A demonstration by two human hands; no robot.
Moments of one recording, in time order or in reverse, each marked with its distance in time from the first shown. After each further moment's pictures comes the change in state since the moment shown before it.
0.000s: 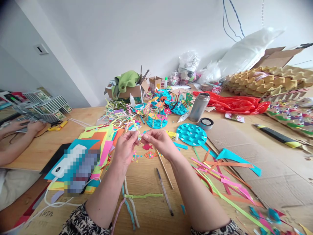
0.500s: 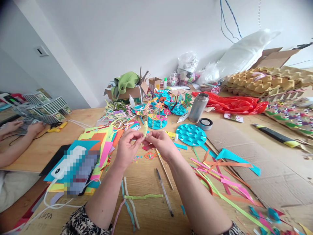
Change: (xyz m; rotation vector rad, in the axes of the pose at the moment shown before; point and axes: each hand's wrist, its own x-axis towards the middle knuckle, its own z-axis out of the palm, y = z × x) left_hand -0.002 0.002 -0.007 0.660 -0.162 0.637; right_hand -0.002 -0.010 0.005 0.199 0.111 0.213
